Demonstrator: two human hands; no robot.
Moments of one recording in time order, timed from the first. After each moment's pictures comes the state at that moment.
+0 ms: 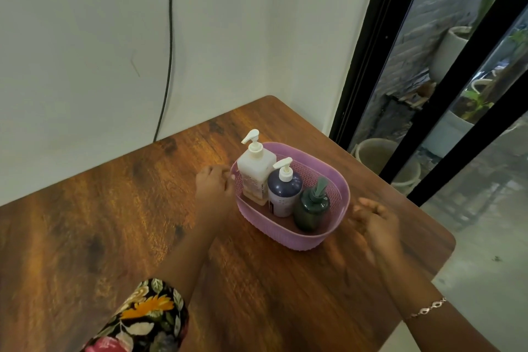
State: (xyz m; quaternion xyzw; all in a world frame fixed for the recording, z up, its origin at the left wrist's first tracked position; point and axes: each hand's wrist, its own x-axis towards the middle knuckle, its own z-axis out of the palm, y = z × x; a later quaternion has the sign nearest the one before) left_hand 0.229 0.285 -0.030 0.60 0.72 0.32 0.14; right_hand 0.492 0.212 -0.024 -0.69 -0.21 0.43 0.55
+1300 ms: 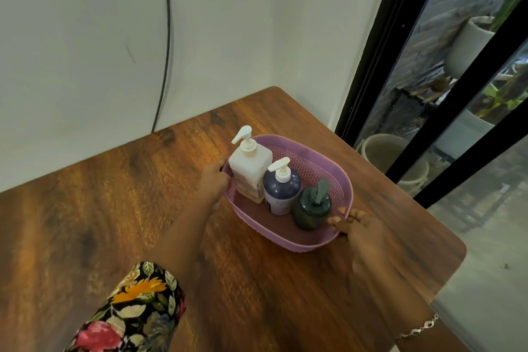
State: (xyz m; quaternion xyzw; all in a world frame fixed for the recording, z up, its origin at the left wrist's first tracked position) left_hand 0.235 0.314 -0.020 0.43 0.68 0.36 0.47; right_hand 0.463 0.215 -0.021 -0.70 -0.22 0.48 0.48
